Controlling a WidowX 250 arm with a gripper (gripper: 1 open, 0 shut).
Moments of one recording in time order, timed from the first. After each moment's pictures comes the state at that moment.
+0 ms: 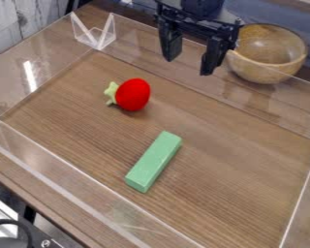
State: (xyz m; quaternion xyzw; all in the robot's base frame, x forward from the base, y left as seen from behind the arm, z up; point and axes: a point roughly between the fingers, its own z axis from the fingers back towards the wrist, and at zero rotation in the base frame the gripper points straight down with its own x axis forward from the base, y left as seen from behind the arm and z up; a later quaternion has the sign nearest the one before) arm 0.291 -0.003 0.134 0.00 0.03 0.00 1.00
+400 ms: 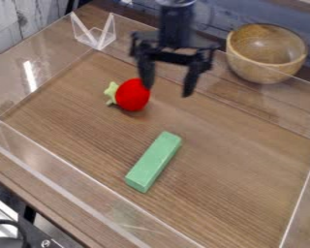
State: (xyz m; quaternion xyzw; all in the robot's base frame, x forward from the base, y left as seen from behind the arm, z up) arm 0.278 0.031 0.090 -0.01 0.08 0.20 0.98
